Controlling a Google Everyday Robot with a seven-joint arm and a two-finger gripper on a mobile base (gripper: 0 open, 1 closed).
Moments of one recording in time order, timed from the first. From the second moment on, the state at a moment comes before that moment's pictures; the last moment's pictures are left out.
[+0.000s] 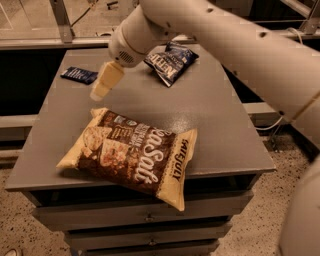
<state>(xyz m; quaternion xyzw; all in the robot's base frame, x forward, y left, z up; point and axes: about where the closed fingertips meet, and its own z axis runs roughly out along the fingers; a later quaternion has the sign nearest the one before) 0.647 0.121 0.930 -0.62 0.67 0.15 0.37</state>
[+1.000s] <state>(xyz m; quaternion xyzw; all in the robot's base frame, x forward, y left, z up) 0.761 0.214 0.865 -0.52 0.73 0.21 0.39</state>
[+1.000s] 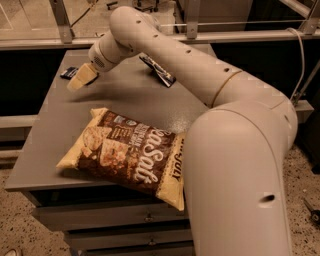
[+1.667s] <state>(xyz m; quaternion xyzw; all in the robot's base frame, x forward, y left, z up) 0.781 0.243 0.840 -0.50 0.75 0.22 0.38</state>
